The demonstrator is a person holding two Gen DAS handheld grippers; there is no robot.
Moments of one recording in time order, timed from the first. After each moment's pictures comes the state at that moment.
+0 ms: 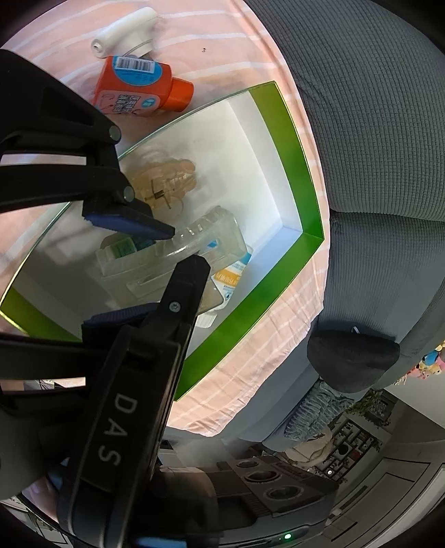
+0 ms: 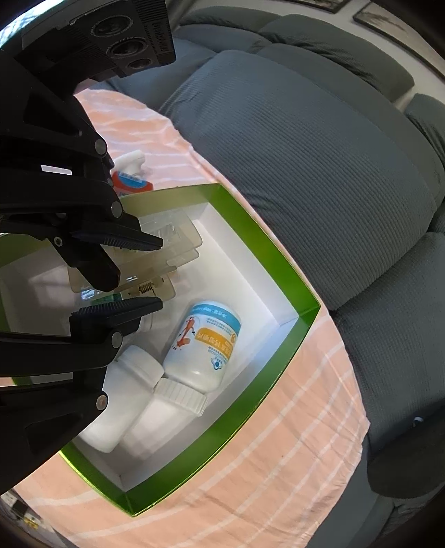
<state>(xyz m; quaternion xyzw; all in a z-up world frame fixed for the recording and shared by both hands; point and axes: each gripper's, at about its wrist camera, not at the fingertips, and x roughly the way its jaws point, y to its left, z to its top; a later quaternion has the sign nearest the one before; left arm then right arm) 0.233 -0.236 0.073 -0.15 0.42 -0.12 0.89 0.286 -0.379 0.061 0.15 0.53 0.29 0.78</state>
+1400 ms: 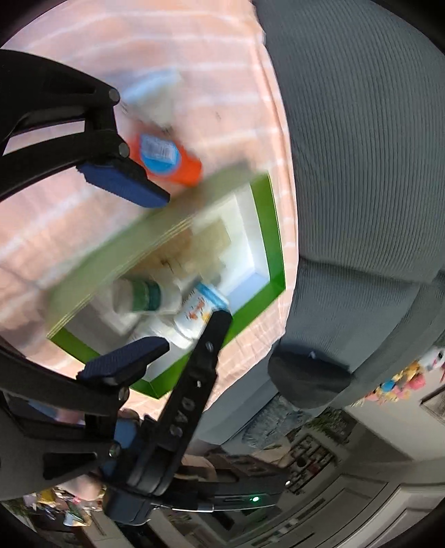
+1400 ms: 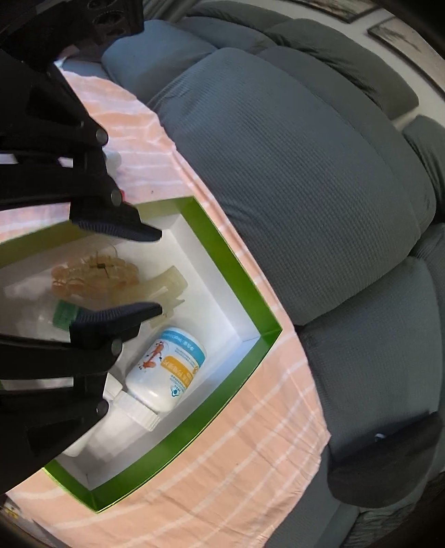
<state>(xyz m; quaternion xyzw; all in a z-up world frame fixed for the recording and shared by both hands) 0.167 -0.155 0.103 -0.22 0.38 -0.07 0.90 0.281 -0.360 0.085 0.12 0.47 0.29 0.82</state>
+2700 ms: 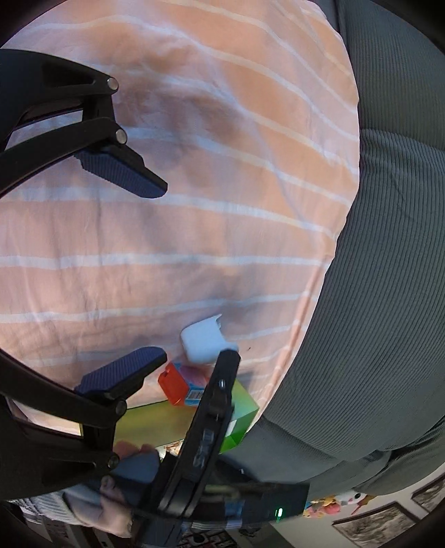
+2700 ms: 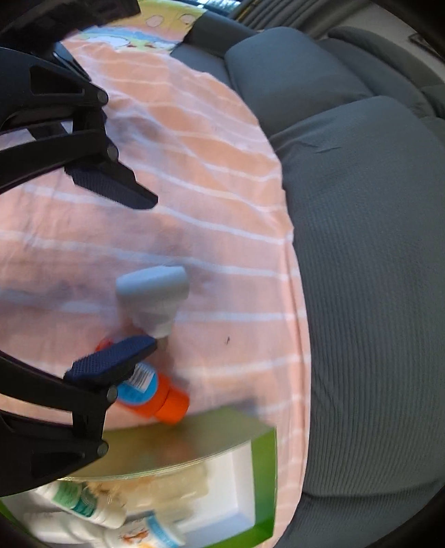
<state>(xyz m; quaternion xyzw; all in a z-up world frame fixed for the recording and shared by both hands) 0.036 -0.017 0.053 -0.33 0.38 0.17 0.85 0.207 -0.154 0.053 -0.09 0.53 0.42 0.73</state>
